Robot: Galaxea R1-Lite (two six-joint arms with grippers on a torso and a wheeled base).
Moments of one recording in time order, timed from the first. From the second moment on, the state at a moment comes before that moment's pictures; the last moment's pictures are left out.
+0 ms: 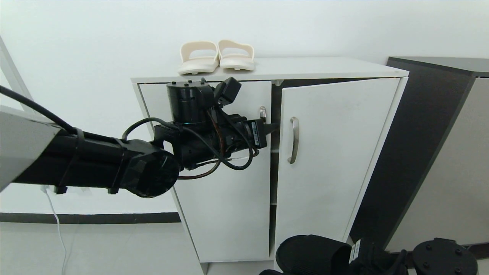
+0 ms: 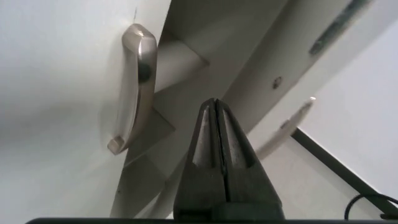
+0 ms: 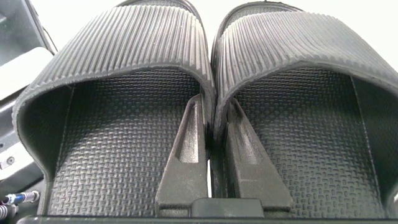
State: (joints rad) left arm -0.57 1.89 -1.20 -0.64 -0.34 -0.31; right arm 0.87 1.67 -0.13 -1.06 0.15 -0.01
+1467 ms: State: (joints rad) left arm -0.73 1.89 -1.16 -0.72 -0.32 -0.31; right arm 0.91 1.67 -0.07 -1.10 0.22 -0.05
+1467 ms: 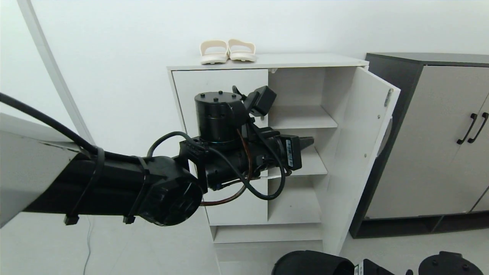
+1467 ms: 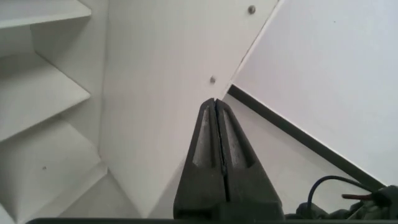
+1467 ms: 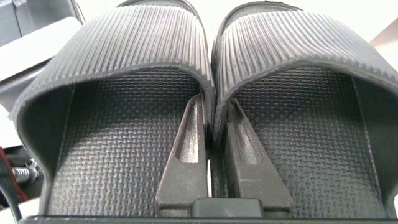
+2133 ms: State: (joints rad) left arm -0.57 1.65 -0.94 -0.72 -0.23 -0.30; right arm 0.77 1.84 -0.29 -1.21 -0.11 0.10
